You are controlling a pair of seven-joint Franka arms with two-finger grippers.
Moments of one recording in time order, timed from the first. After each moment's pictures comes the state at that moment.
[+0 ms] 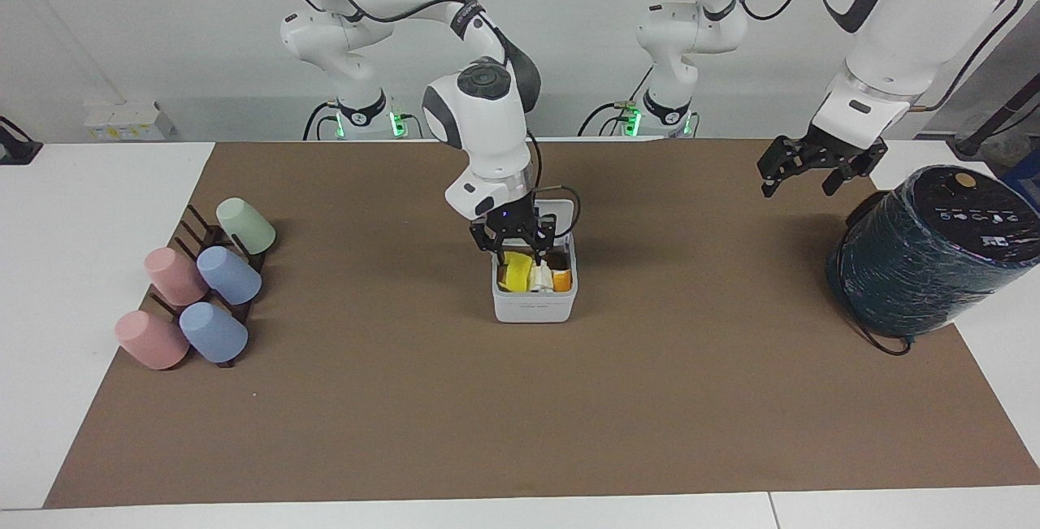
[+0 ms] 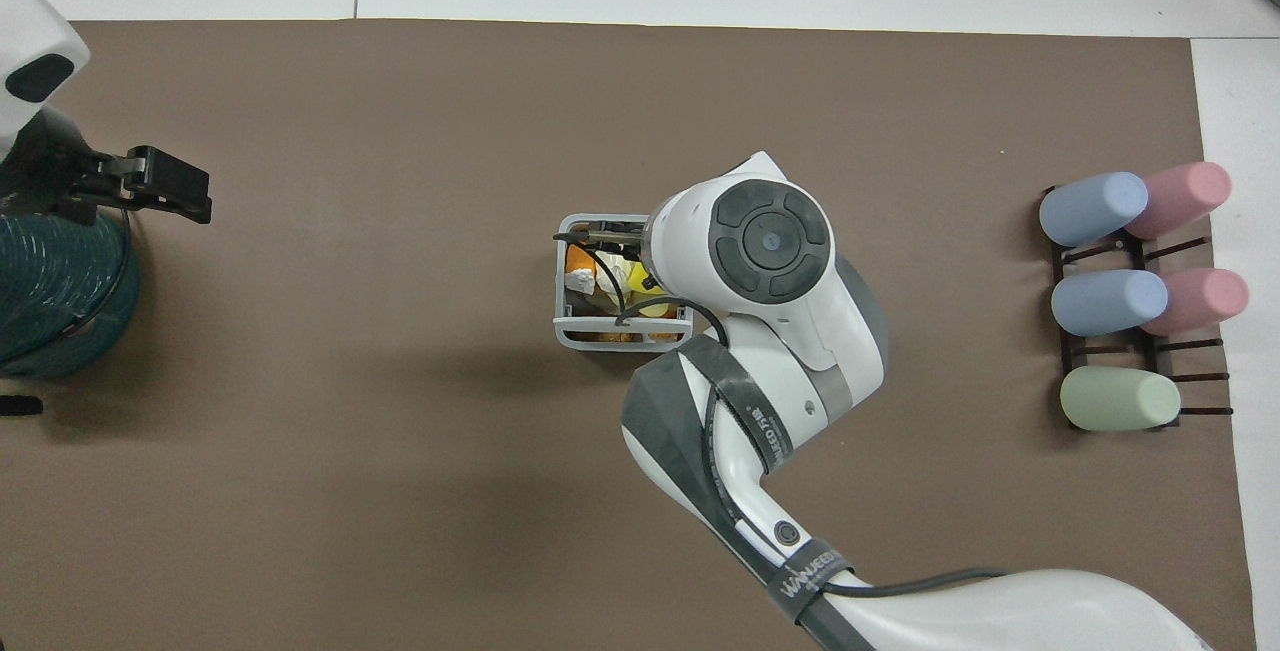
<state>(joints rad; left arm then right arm) -0.12 0.12 0.02 -1.44 -0.01 1.55 -0.05 0.44 0.32 0.11 -1.68 -0.03 2.26 0.73</state>
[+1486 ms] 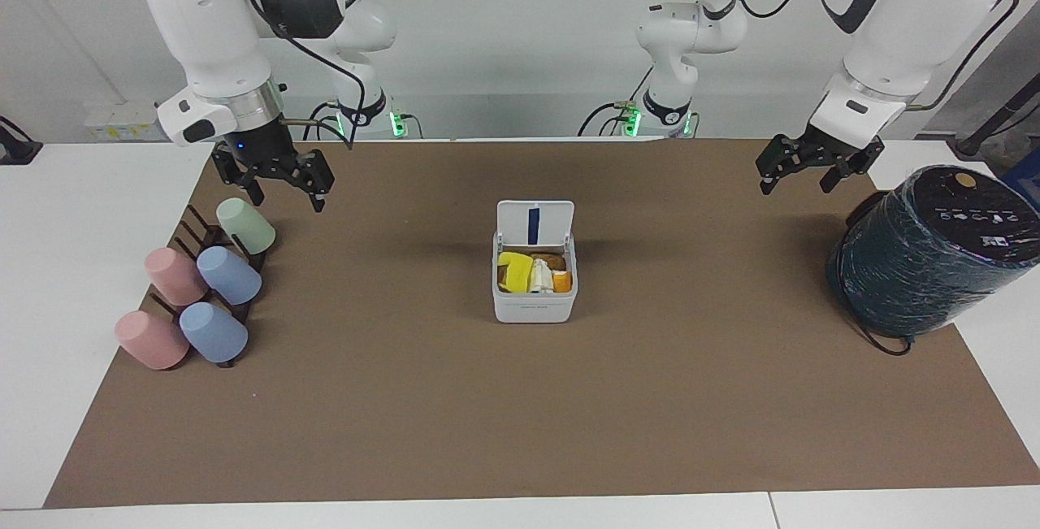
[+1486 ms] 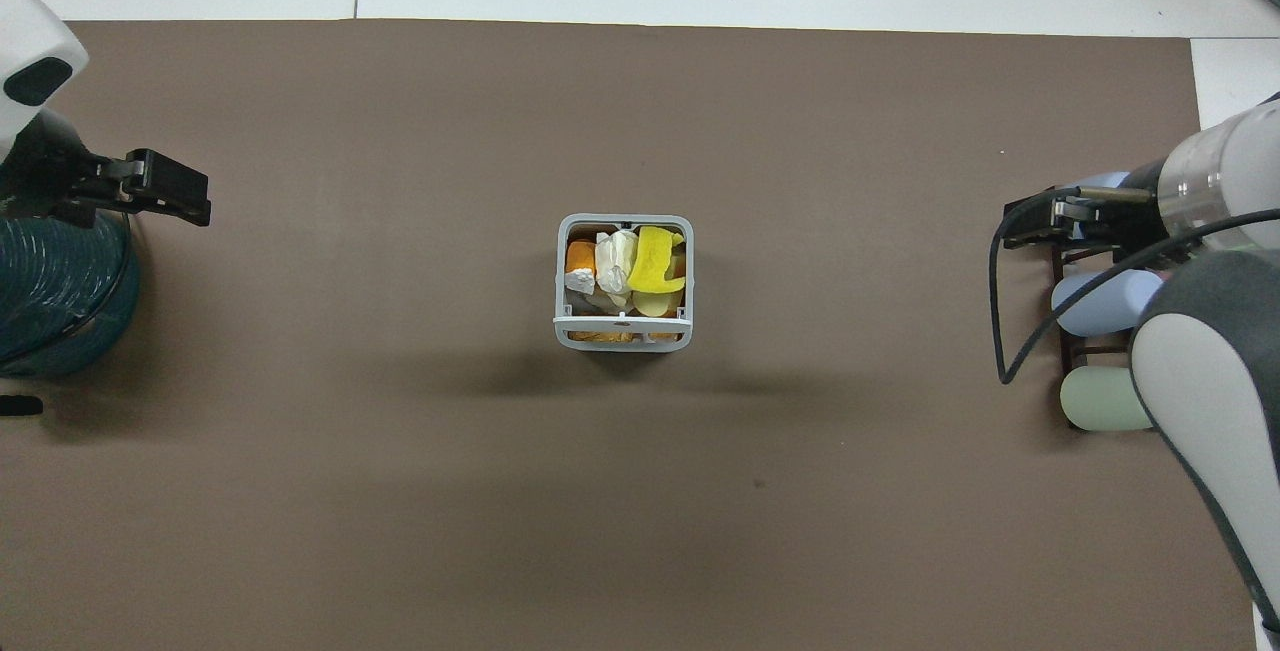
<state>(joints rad) -0.12 0.11 0.02 -1.45 -0.01 1.55 -0.05 -0.02 -0.02 0.11 -1.71 -0.03 1.73 0.24</state>
